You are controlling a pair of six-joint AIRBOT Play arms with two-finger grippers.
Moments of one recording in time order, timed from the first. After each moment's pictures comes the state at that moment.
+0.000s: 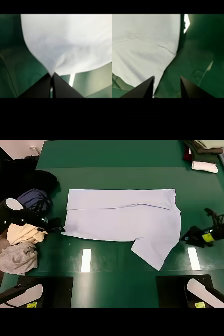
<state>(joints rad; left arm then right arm) 0.13 -1.22 0.85 1.04 -1.24 -1.30 -0.56 -1.07 0.69 -1.13 1.45 1.32</state>
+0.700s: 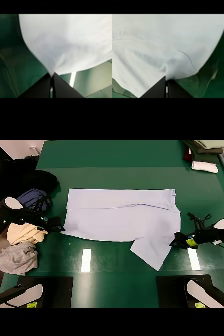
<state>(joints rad) 0.13 -1.22 0.86 1.04 -1.25 -1.30 -0.34 -1.05 0.57 -1.10 1.30 1.32</state>
